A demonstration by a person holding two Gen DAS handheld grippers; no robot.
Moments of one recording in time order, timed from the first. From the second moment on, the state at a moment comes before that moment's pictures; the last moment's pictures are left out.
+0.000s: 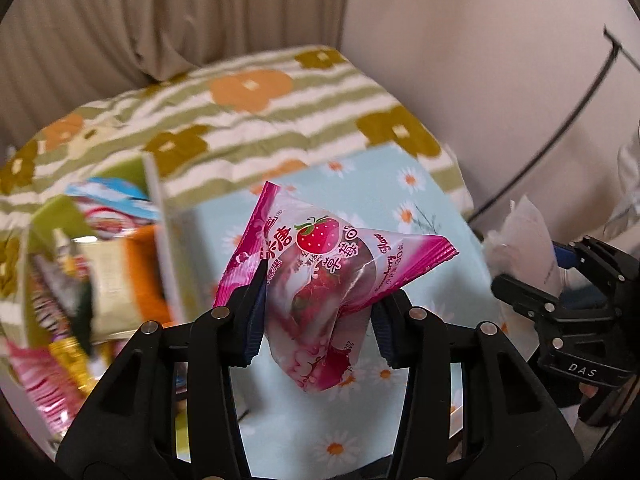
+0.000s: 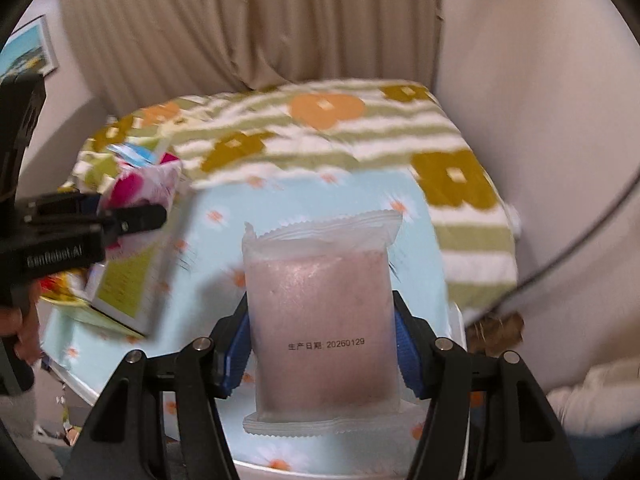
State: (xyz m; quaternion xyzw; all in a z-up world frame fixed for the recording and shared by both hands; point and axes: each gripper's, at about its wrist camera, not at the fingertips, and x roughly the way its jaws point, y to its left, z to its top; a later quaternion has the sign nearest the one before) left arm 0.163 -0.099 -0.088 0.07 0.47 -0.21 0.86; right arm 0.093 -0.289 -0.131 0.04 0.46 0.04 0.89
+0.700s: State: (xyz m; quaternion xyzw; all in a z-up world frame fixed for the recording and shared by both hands) left arm 0.220 0.128 -0.056 0.05 0.45 -0.06 0.89; right arm 0.201 -0.078 -0.073 0.04 0.41 0.21 0.89
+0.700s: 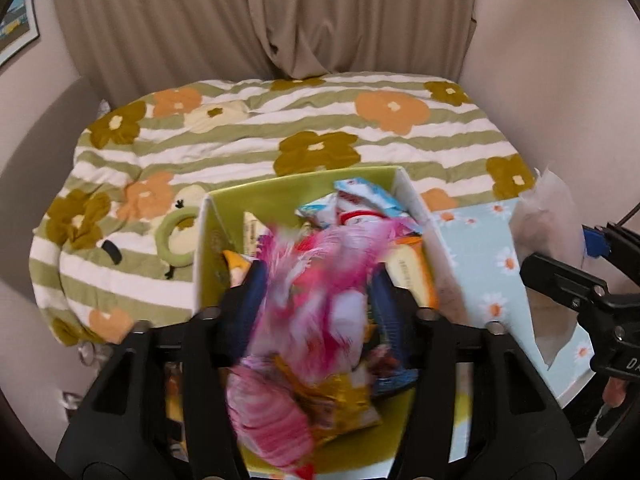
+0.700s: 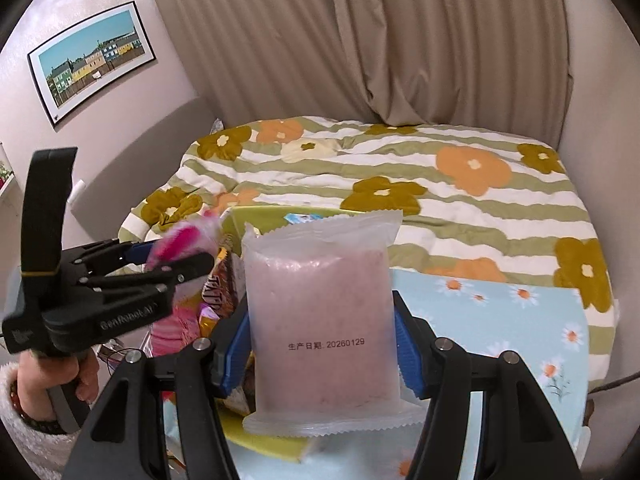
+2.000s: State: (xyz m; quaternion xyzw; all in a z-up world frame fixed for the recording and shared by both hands) left arm 0.181 0.225 -0.071 0.00 0.47 -0.02 0.88; right arm 0.250 0.007 -0.101 0.06 0.48 0.16 0.86
